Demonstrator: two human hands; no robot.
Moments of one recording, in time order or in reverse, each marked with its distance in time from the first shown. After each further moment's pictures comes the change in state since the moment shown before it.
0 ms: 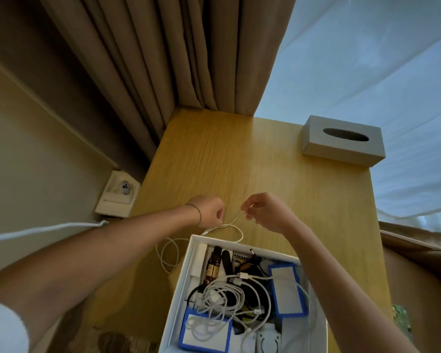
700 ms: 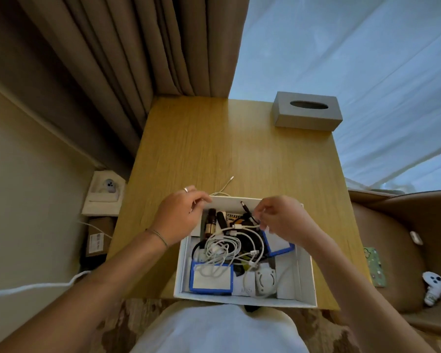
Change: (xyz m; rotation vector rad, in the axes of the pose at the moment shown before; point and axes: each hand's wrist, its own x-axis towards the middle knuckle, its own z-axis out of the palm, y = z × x) left_hand -0.156 0.023 0.042 -0.335 0.609 0.216; right_hand -0.156 0.022 0.036 -0.084 0.163 0.043
